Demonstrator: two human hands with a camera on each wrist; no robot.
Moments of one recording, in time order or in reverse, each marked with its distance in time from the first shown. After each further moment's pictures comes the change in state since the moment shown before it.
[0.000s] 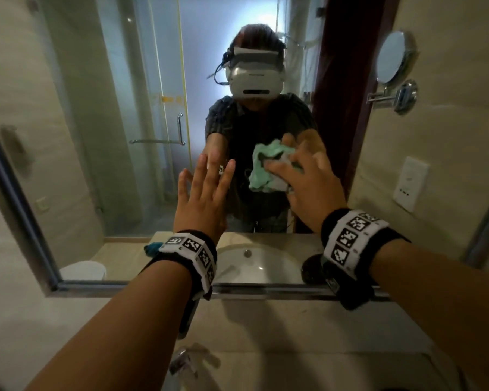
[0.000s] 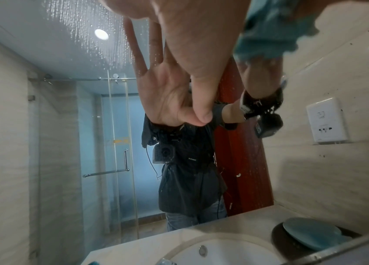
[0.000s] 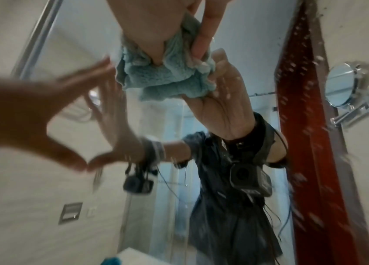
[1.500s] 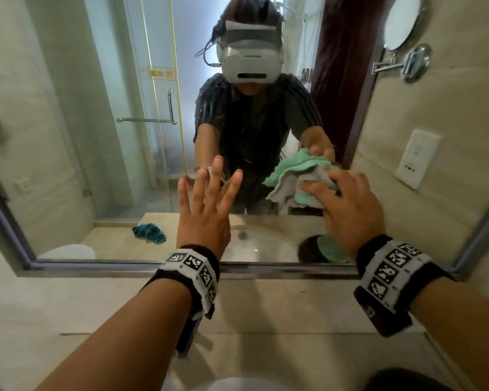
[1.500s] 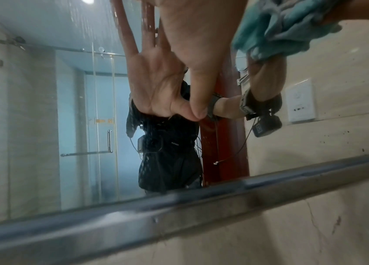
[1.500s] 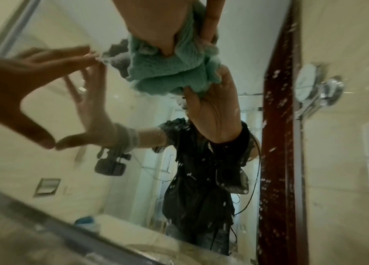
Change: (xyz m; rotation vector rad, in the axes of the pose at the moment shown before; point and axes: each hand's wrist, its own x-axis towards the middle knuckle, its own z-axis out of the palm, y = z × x) left_hand -0.049 0.026 0.075 0.058 0.141 -0.002; right_hand -0.100 0.038 0.035 -0.196 0.068 -0.049
